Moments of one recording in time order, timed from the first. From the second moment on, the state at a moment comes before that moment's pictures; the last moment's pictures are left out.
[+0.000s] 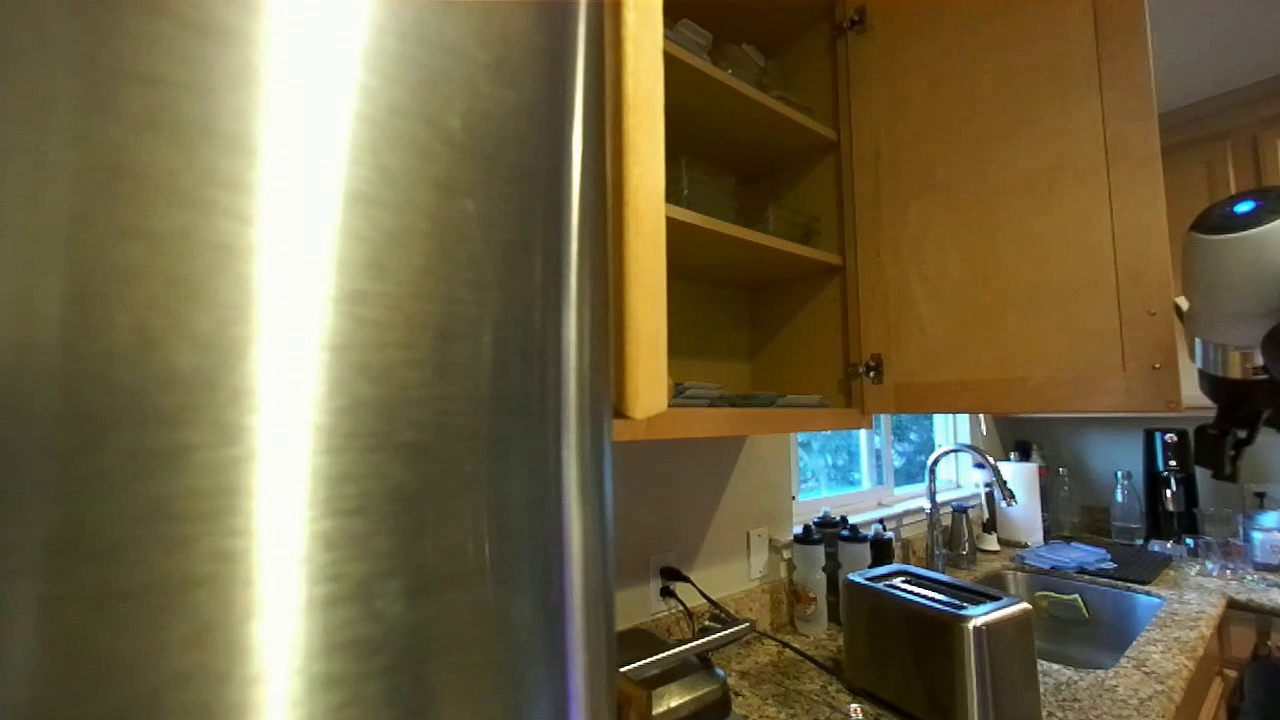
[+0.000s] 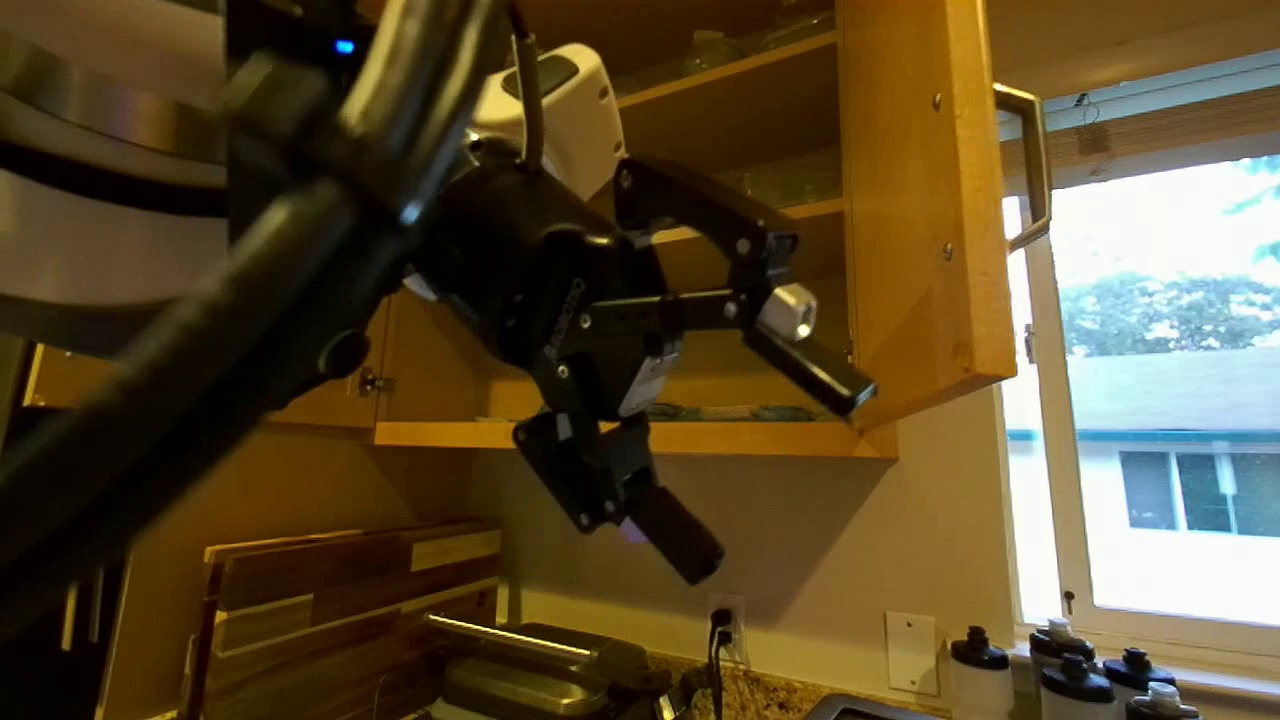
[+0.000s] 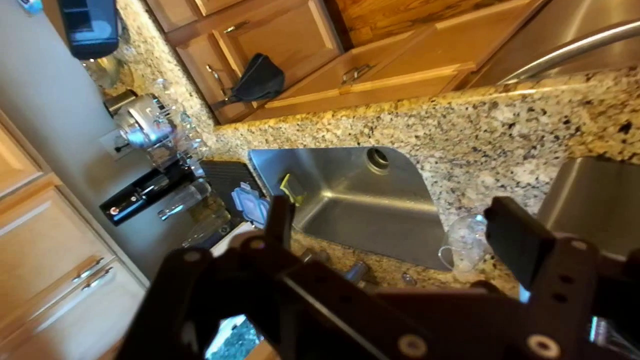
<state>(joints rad) -0.21 -1.15 -0.51 -2.68 -1.23 1.99 0.16</state>
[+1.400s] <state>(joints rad) -0.21 -0.83 -0.58 -2.46 -1.29 2.44 0.25</state>
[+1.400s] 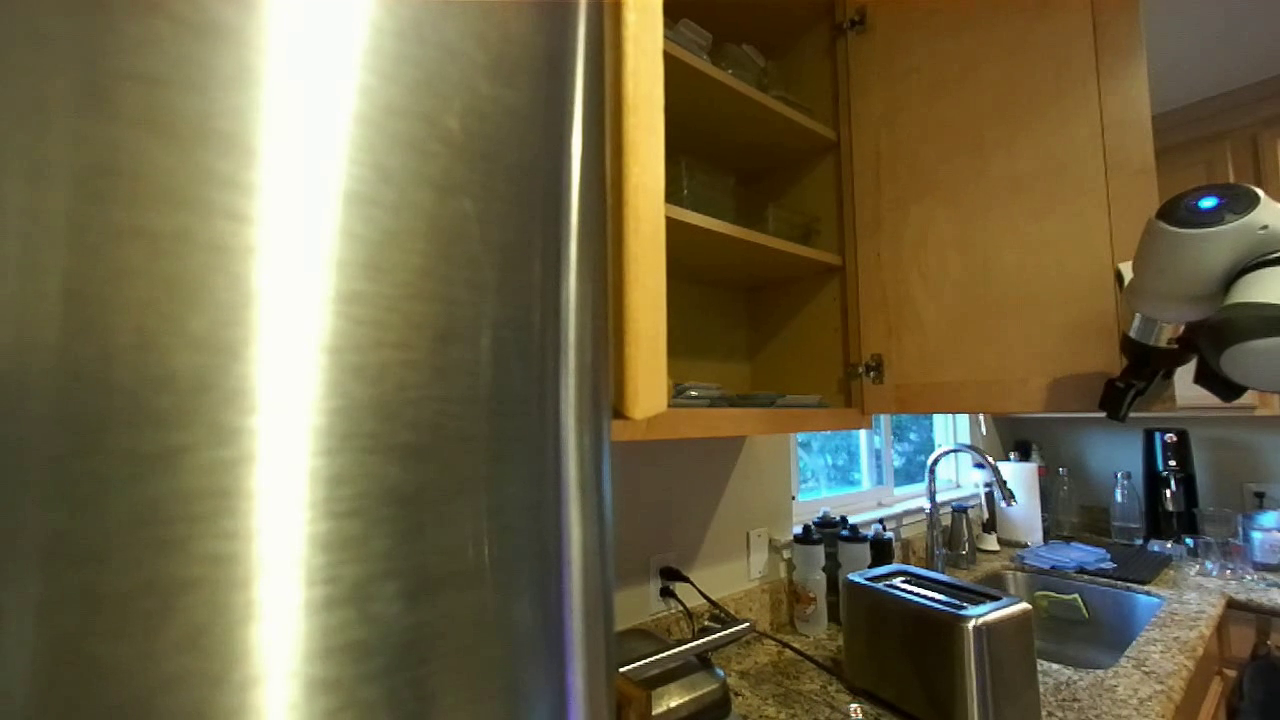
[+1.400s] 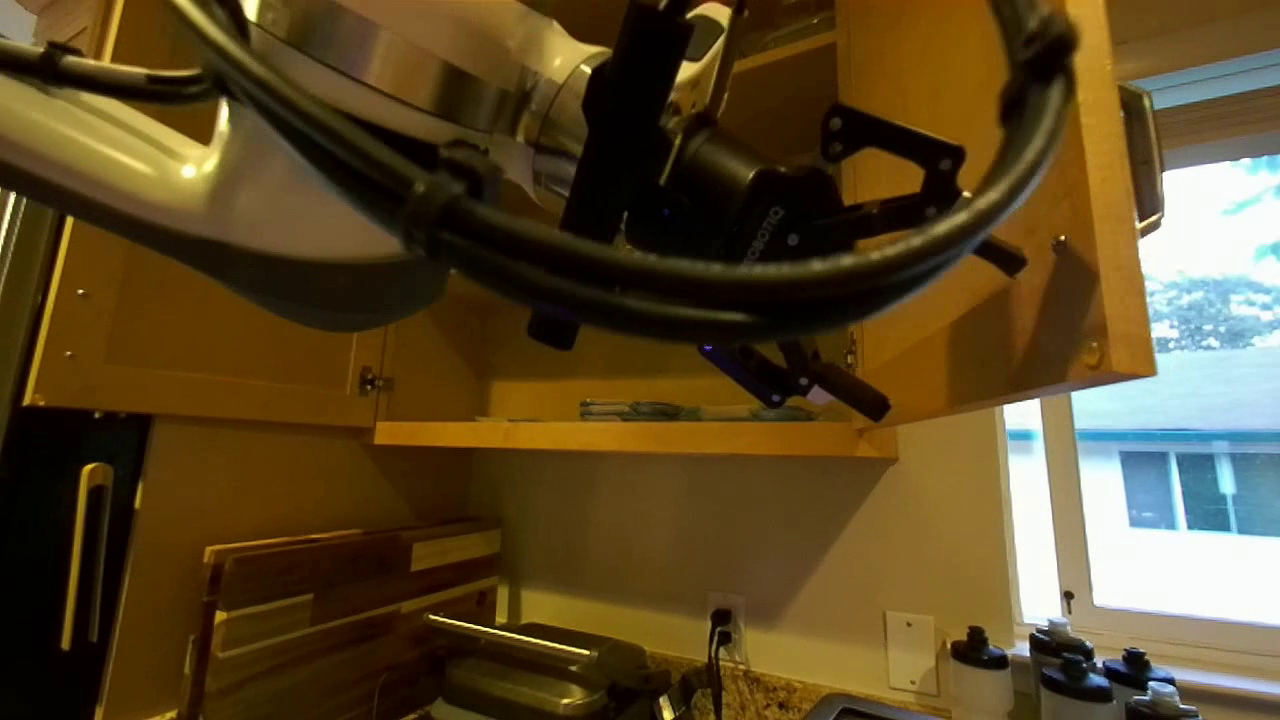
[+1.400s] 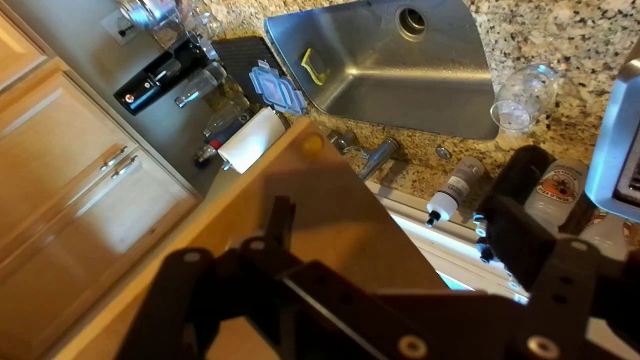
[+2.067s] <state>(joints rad) -0.30 -0.79 -0.48 -2.48 -1.13 2.32 0.24</state>
